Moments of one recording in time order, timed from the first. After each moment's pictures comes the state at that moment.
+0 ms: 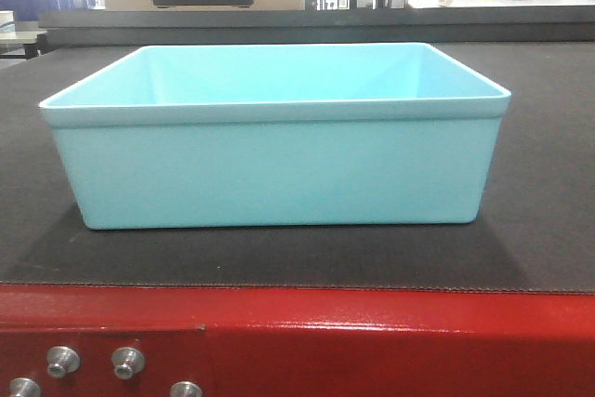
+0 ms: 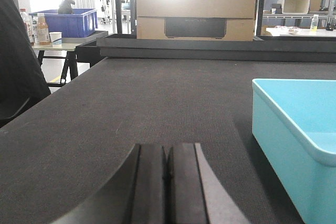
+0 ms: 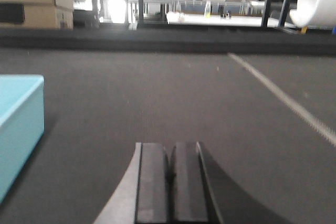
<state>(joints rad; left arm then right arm) 0.06 0.01 0.00 0.01 0.02 0.02 -0.25 0.01 -0.10 0.13 0.21 -0.13</state>
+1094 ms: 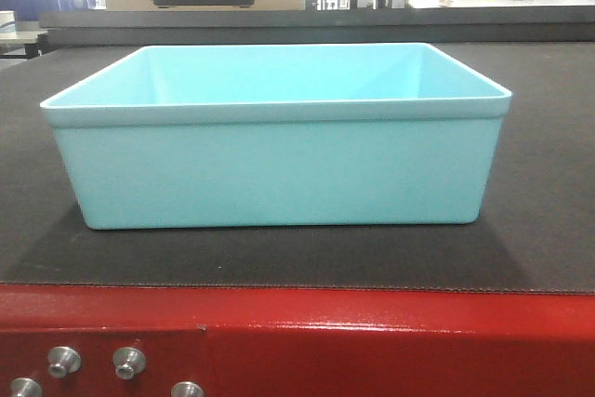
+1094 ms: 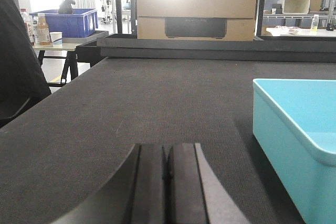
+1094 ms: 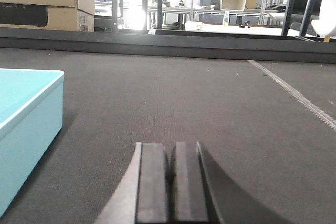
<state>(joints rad) 0.06 0.01 0.00 0.01 0.02 0.02 -0.17 0.00 0.00 0.12 0.05 -0.13</state>
